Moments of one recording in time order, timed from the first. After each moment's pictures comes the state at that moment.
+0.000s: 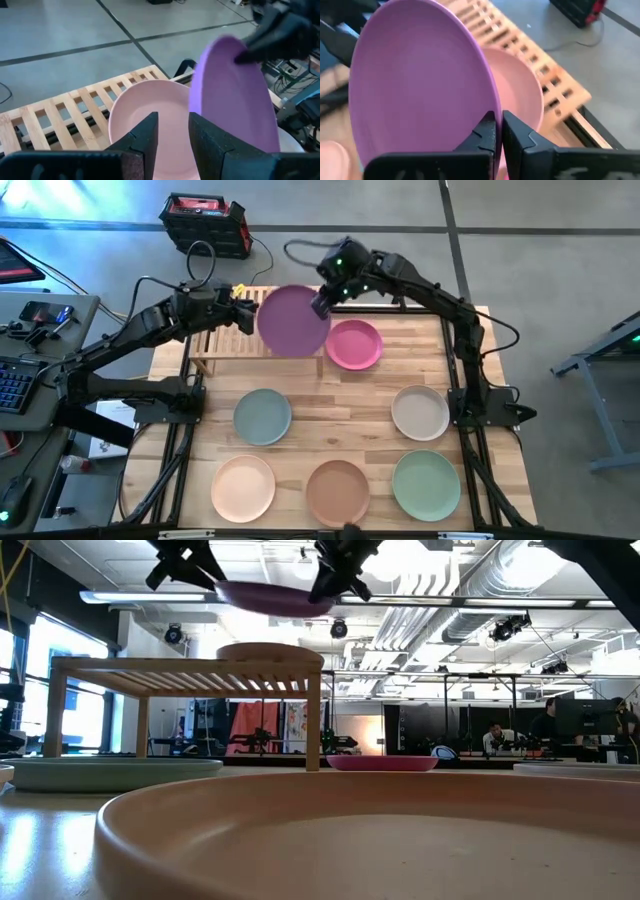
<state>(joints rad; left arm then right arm) 0.49 0.95 1.10 -0.60 -0.23 -0.43 -0.43 2.02 2.34 -1.05 -0.08 0.20</state>
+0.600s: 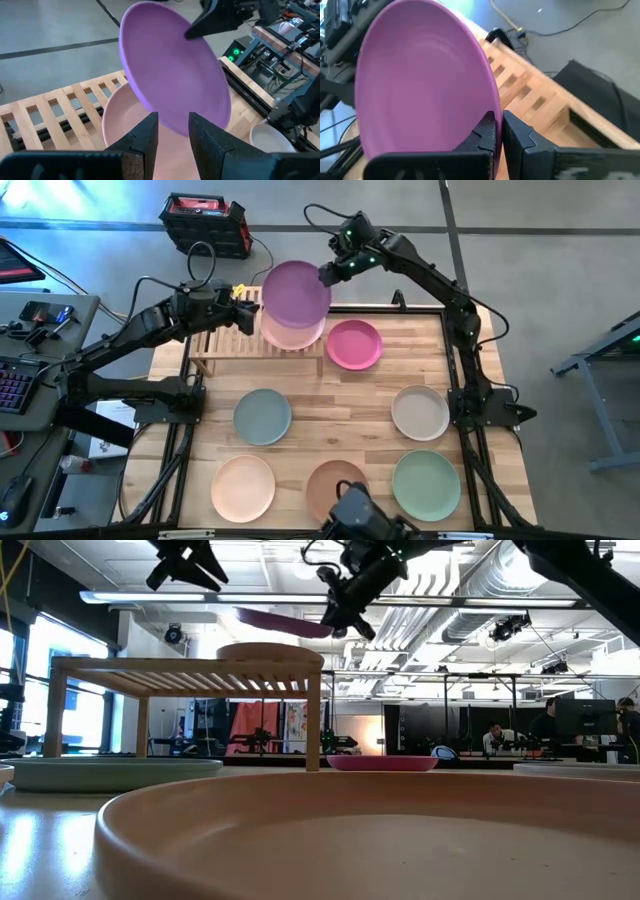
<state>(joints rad) 0.48 0.95 1.10 -0.60 -0.21 -0.46 -0.65 2.12 2.34 -0.97 -0.36 0.34</state>
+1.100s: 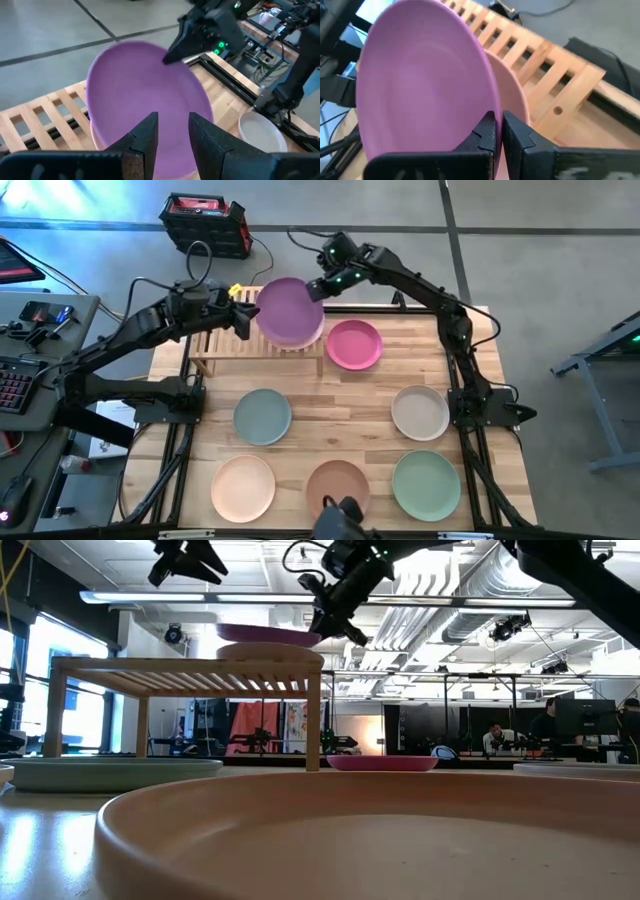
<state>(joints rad) 0.48 0.92 1.10 -0.60 -0.13 -0.38 -0.57 2.16 2.34 -1.00 -0.26 0.45</state>
